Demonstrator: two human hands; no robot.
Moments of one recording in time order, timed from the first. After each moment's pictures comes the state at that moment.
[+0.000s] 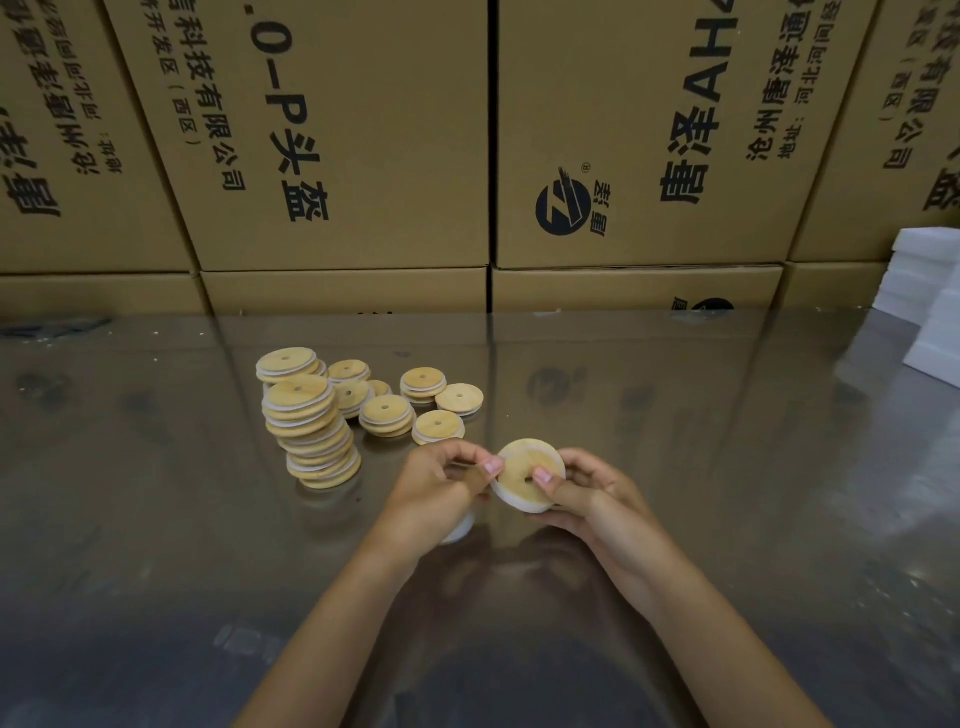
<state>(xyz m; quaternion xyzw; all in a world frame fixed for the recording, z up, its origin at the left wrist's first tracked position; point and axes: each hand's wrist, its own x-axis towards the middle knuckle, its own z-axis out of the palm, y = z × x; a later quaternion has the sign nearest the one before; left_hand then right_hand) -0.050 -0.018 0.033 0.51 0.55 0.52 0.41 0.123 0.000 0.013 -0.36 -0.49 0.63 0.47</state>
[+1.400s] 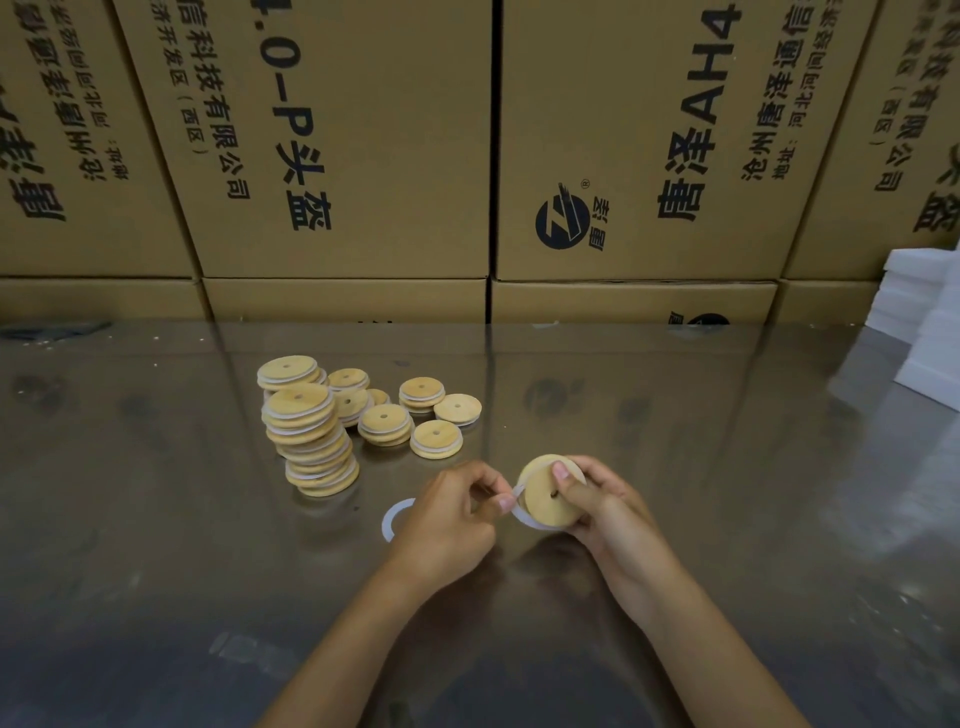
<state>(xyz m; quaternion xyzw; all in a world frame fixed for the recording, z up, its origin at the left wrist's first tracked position) -0.043 -0.020 0.019 0.64 0.61 0.40 0.24 0.126 0.002 0.013 -0.36 -0.45 0.64 0.51</state>
